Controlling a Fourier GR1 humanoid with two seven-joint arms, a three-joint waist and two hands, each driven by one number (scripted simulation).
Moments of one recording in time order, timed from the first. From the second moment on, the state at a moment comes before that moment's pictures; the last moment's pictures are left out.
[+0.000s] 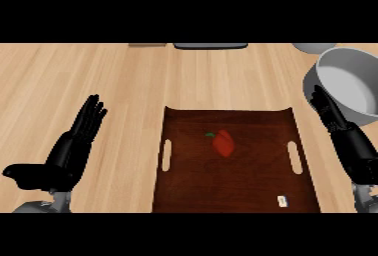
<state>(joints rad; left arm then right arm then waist) -0.05 0.37 -0.26 -1.66 0.30 0.22 -0.05 -0.08 -0.56 0.21 -1.65 -0.17 -0.15 -0.05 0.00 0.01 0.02</state>
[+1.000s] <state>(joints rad) -0.28 0.34 -0.18 -1.61 0.32 0.25 -0.01 -0.68 -0.65 0.41 -1.46 -0.13 0.58 -0.60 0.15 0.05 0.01</state>
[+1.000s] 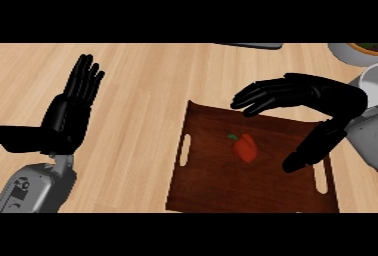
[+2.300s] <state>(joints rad) -0.32 0.35 -0.09 -1.51 0.31 0.25 0.00 -0.99 -0.52 0.93 -0.91 0.52 0.27 -0.97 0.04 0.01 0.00</state>
